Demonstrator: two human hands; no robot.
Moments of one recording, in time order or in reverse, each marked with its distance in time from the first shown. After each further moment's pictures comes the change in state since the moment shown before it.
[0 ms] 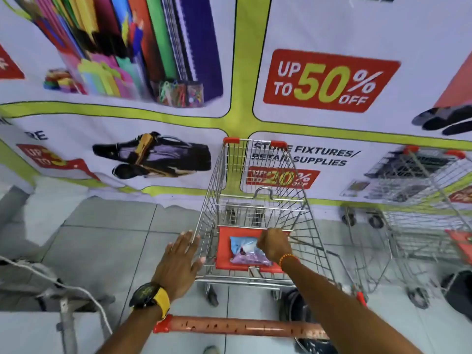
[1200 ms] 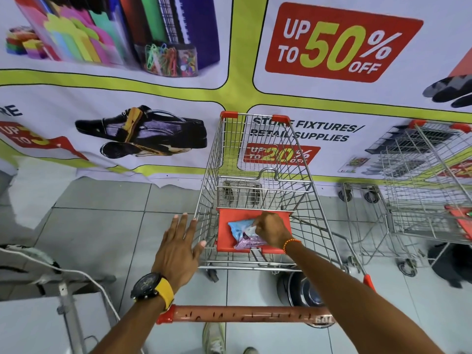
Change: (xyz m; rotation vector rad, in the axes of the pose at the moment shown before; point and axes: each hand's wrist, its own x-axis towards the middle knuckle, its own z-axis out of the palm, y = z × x) left_hand 0.010 -0.011 0.013 -0.038 0.085 -0.057; right_hand 0.017 0.004 0.027 0.215 -0.119 -0.147
